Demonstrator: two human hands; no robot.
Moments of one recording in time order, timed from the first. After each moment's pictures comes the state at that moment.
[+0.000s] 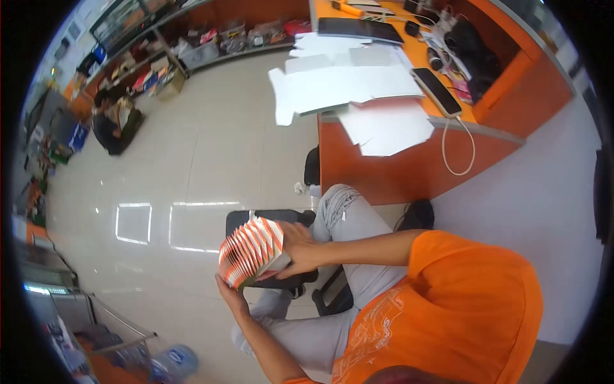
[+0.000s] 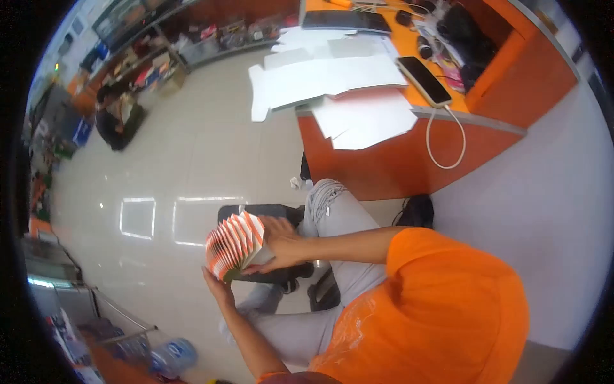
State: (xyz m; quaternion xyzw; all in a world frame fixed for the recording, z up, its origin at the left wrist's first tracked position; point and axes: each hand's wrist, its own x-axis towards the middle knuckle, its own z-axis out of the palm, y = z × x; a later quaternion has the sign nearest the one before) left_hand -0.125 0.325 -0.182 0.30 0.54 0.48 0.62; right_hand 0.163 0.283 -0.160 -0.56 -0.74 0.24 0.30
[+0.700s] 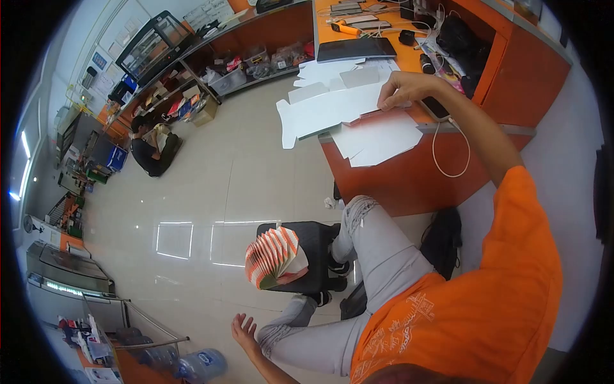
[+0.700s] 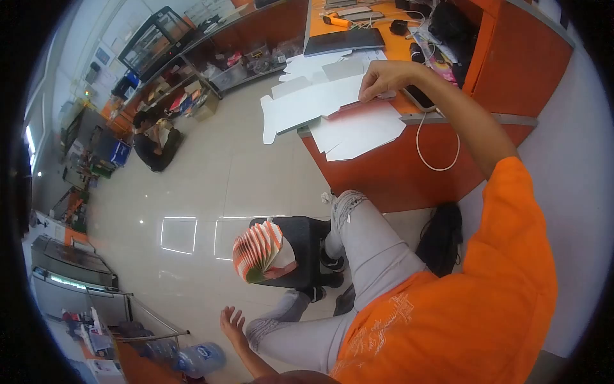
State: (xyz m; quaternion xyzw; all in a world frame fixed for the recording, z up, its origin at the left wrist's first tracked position) left_hand -0.228 0.213 -0.132 0.38 0.68 0.44 0.45; right_hand 0.565 0.320 0.120 -0.63 -0.68 0.32 0.20
